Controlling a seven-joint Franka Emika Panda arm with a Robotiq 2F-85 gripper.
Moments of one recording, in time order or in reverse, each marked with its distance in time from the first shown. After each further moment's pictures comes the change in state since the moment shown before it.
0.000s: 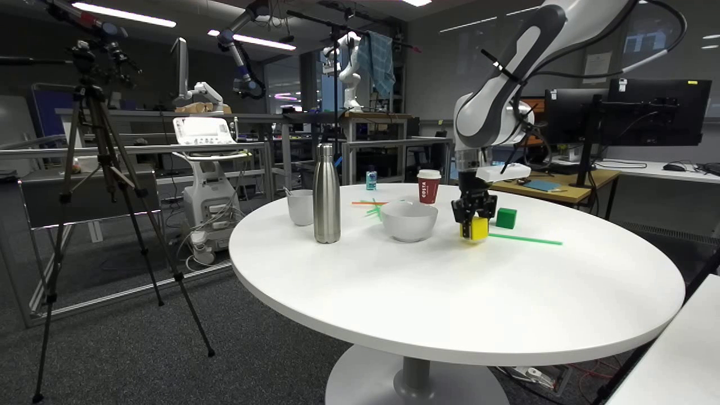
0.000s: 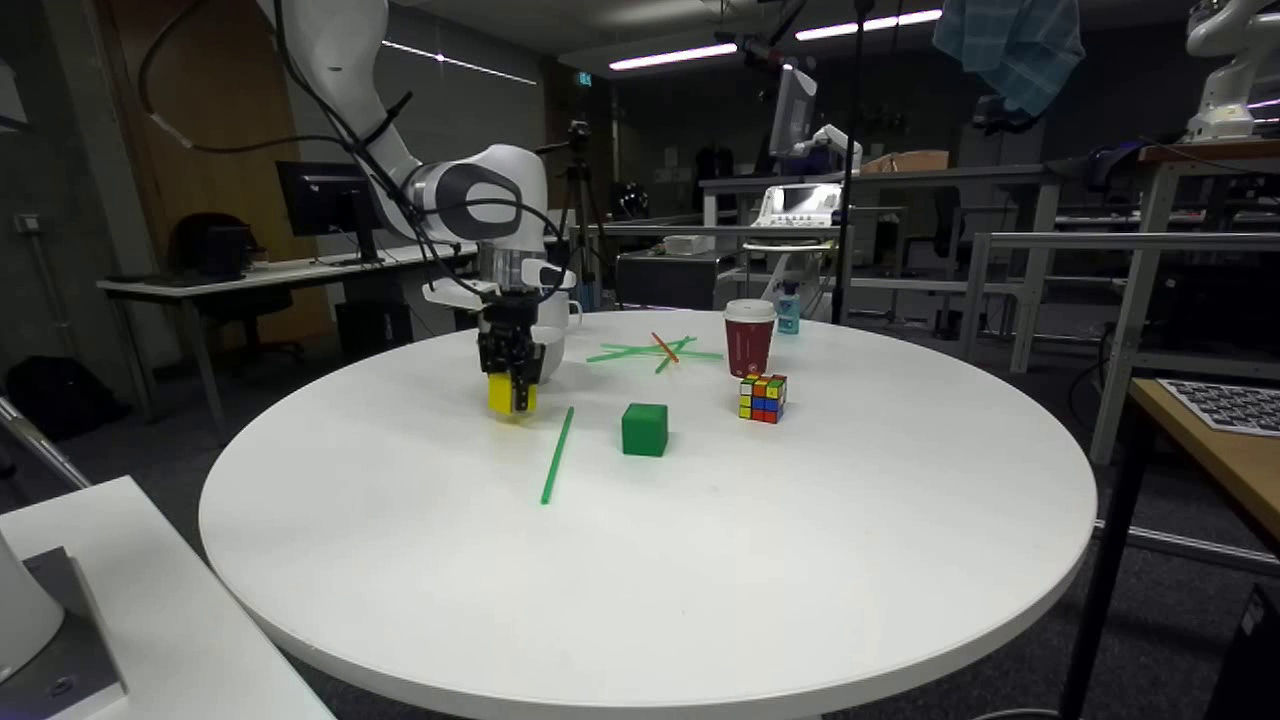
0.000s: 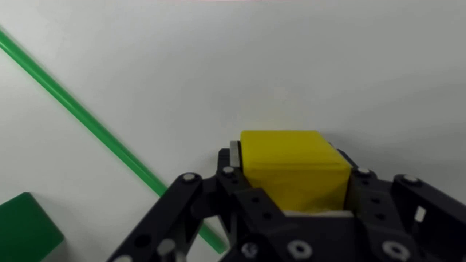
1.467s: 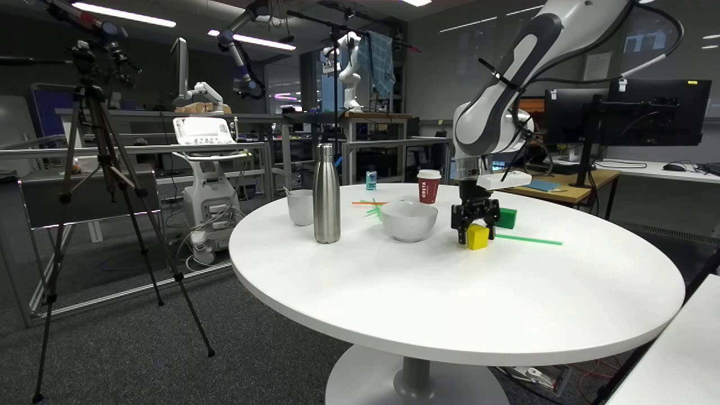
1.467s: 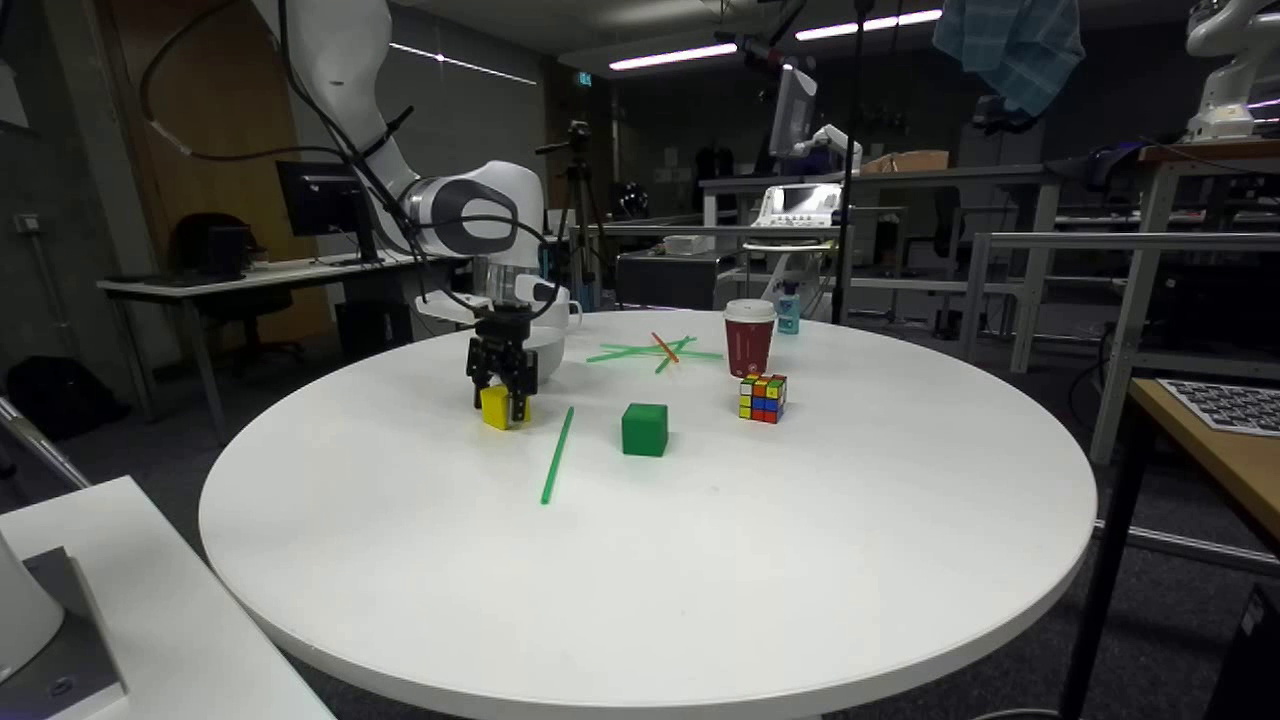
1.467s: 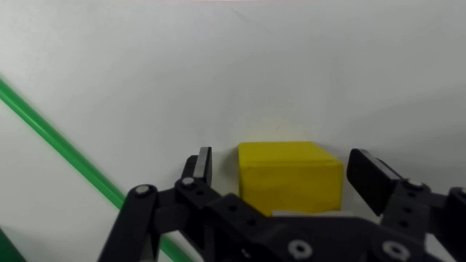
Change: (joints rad) arm -0.003 0.030 0.015 -0.010 0.013 0.003 -0.007
